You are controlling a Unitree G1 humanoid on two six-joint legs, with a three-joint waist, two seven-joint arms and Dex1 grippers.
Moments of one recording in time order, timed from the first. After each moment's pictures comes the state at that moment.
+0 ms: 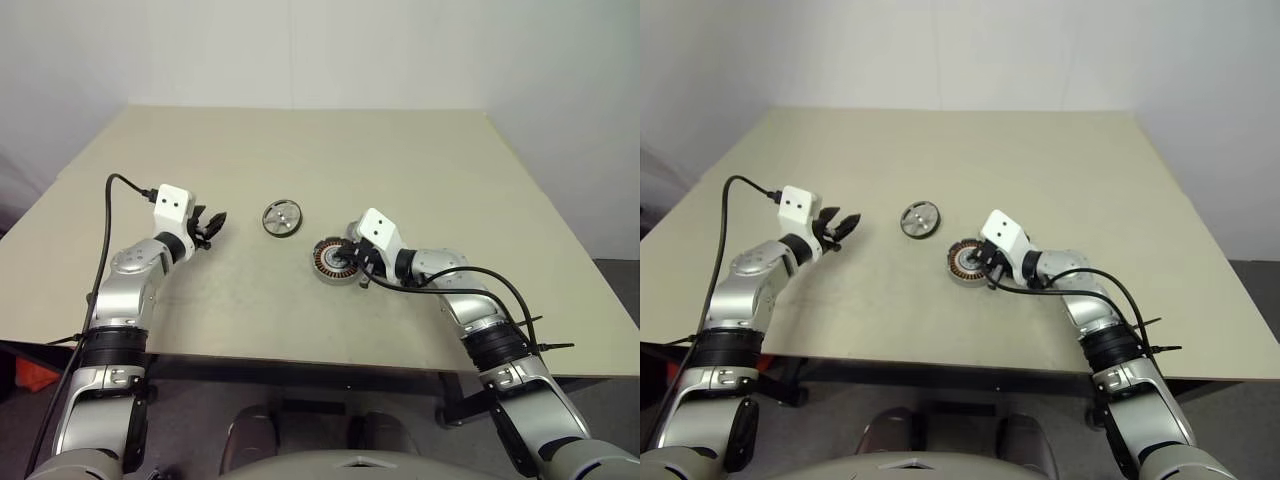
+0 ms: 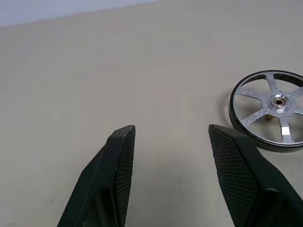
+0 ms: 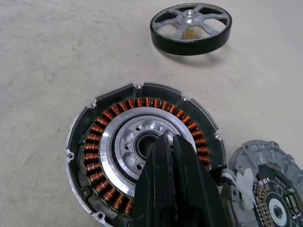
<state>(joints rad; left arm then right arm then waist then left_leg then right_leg) -0.43 0.45 0.15 0.25 -0.21 0.35 -0.48 -0.48 -0.39 0.24 0.25 0.00 0.18 0.84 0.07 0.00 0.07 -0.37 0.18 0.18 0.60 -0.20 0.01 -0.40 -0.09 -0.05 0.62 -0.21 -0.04</state>
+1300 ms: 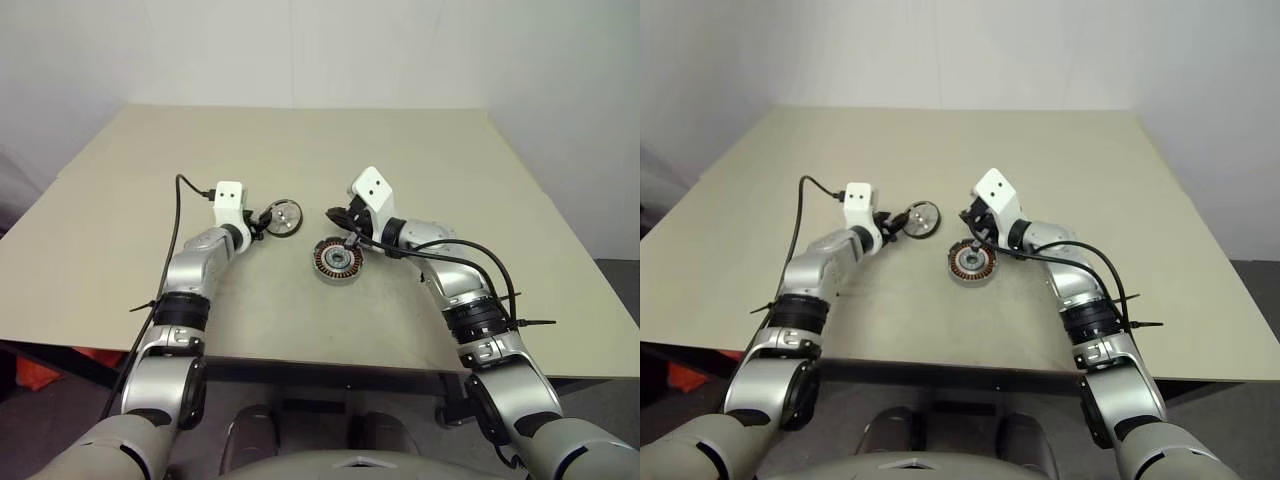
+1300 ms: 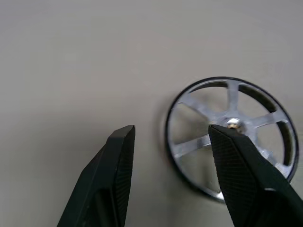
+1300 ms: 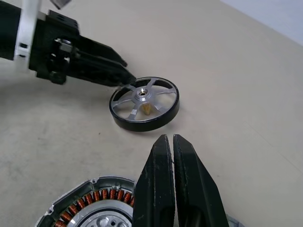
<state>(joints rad) -0.68 0.19 0.12 0.52 -0.21 0.51 -0.30 -0.62 -0.28 0.17 0.27 0.05 0.26 0.73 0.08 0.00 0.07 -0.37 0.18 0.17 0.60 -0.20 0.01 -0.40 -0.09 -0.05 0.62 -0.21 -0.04</state>
